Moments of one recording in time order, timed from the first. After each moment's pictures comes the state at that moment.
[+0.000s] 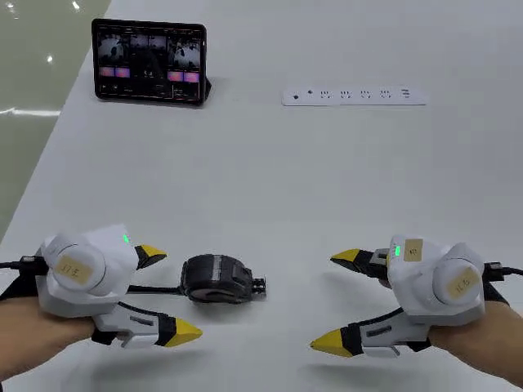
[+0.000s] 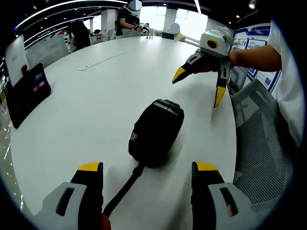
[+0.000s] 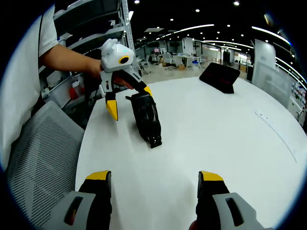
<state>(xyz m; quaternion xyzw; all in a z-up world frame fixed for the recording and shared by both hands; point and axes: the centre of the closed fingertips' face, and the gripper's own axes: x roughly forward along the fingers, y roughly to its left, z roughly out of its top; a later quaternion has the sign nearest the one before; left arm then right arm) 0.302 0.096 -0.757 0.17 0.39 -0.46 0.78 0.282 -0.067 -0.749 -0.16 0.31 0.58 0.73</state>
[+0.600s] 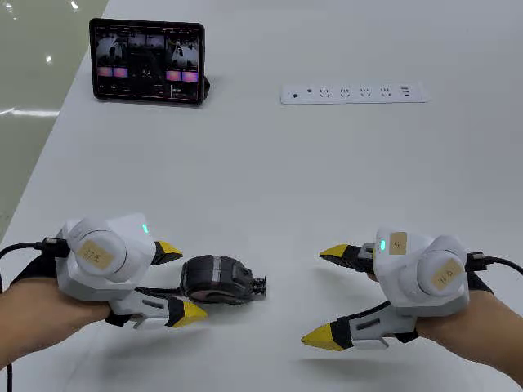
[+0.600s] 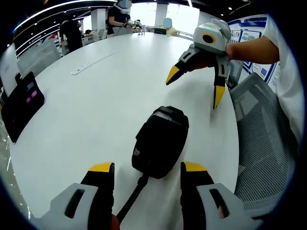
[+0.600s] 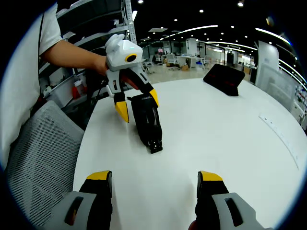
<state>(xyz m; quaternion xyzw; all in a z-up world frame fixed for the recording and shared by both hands) 0.312 0.085 -0.757 0.20 0.39 -0.48 0.76 0.287 -0.055 -0.750 -0.17 0.31 0.59 0.73</state>
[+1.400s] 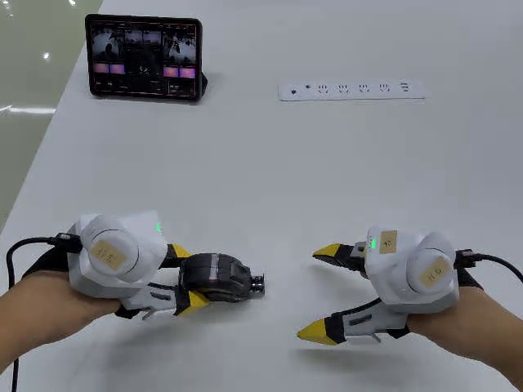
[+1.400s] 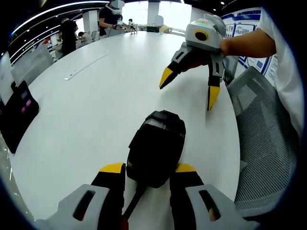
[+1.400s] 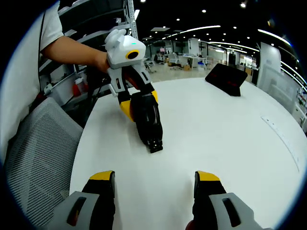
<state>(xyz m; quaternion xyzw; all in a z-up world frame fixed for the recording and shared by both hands) 0.312 0.073 -0.759 0.23 0.38 -0.50 0.75 0.288 -0.051 -0.757 -0.18 0.30 0.60 0.72</state>
